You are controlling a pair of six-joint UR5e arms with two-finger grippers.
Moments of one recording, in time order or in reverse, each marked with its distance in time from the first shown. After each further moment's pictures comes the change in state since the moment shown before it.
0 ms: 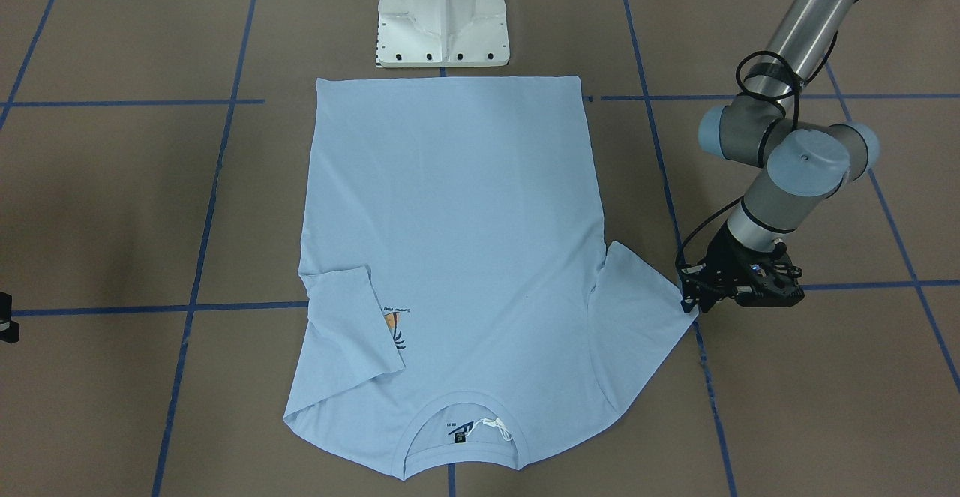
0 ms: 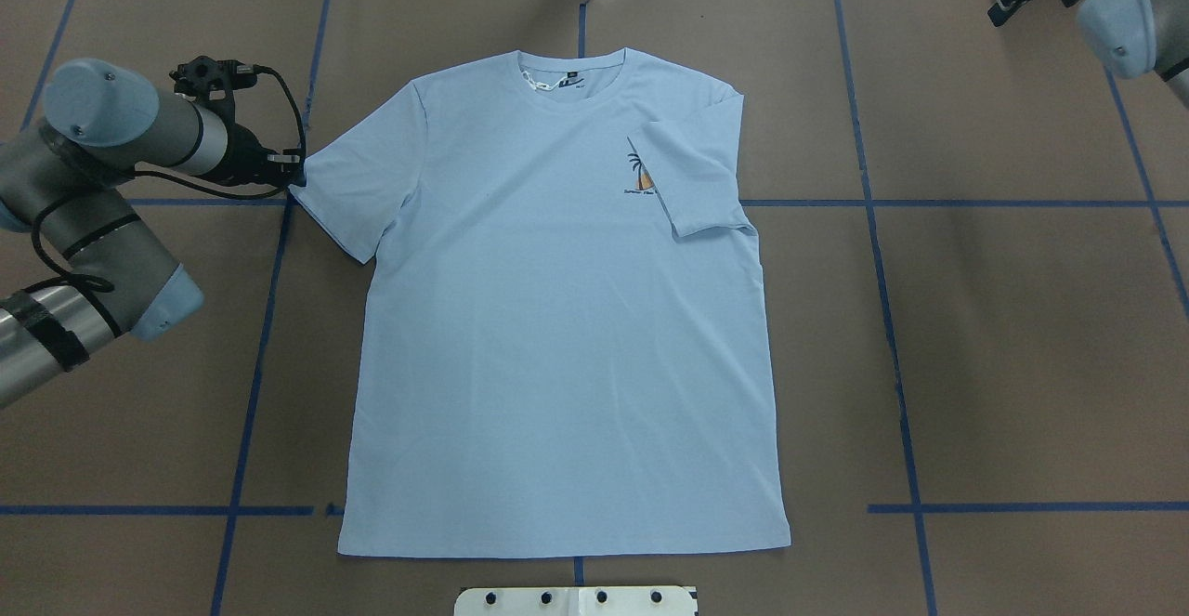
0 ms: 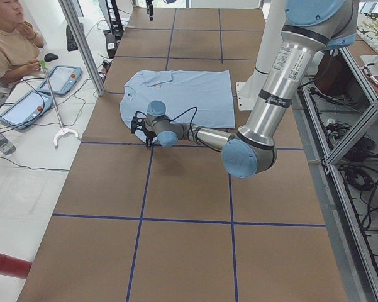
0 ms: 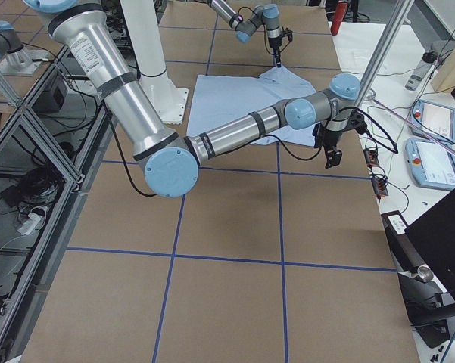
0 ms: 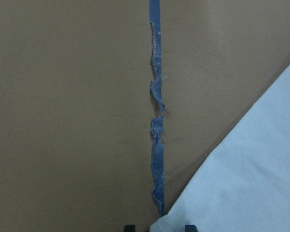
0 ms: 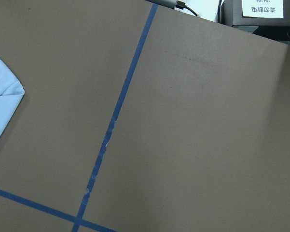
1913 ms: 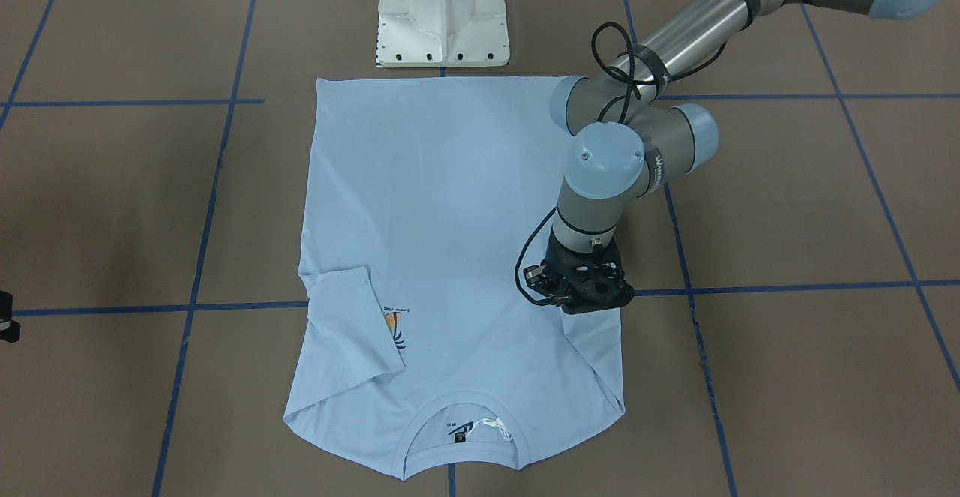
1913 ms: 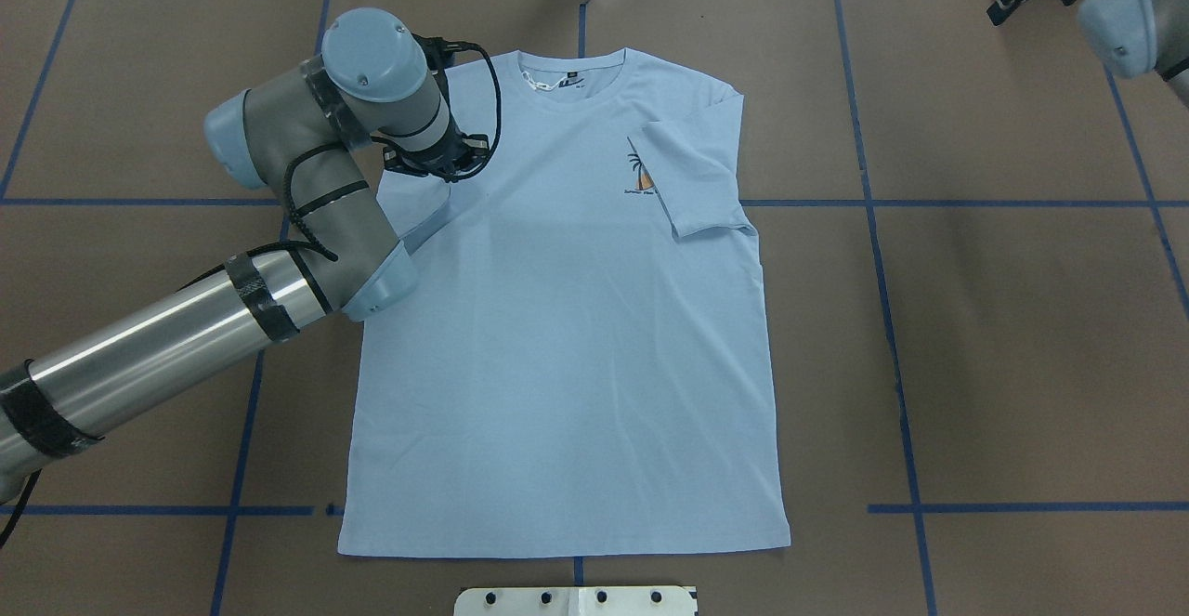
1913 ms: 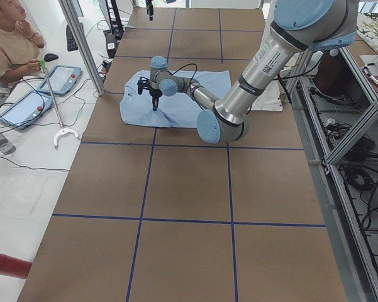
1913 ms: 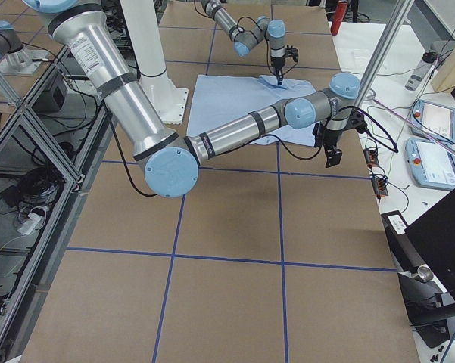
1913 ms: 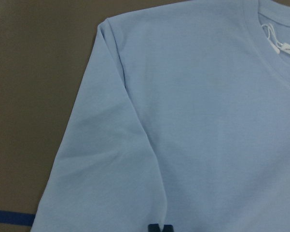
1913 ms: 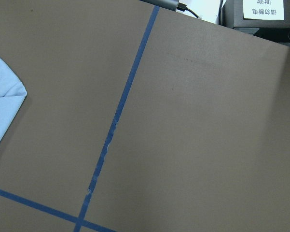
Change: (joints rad) left arm 0.142 -0.377 0.032 0.466 0.079 -0.154; right arm 0.000 0.000 0.007 0.001 0.000 0.002
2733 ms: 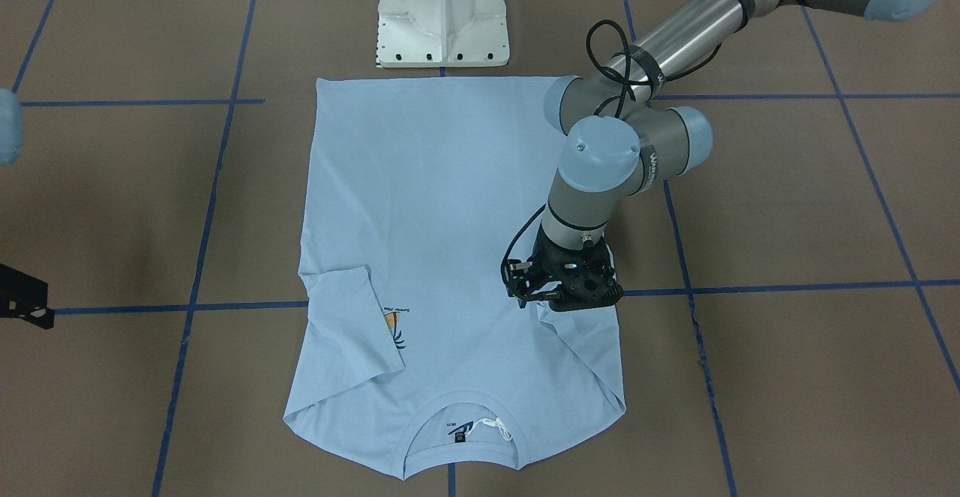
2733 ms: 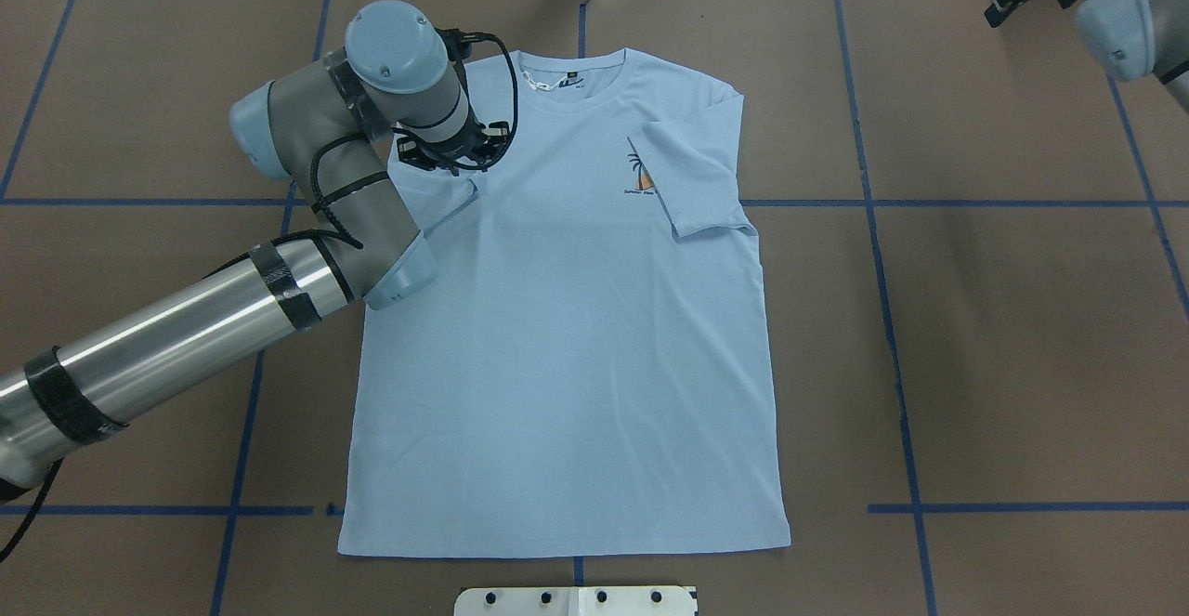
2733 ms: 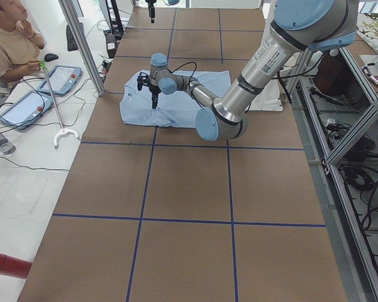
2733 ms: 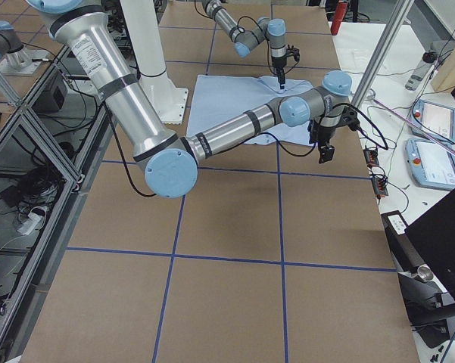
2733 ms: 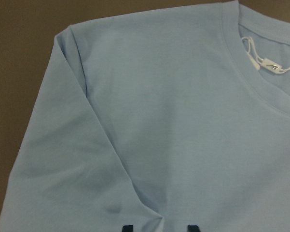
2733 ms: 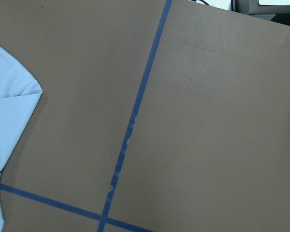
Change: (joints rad) left arm -0.001 0.026 -0.062 -0.068 -0.025 -0.020; right arm -0.061 -0.033 0.079 0.001 -0.001 0.136
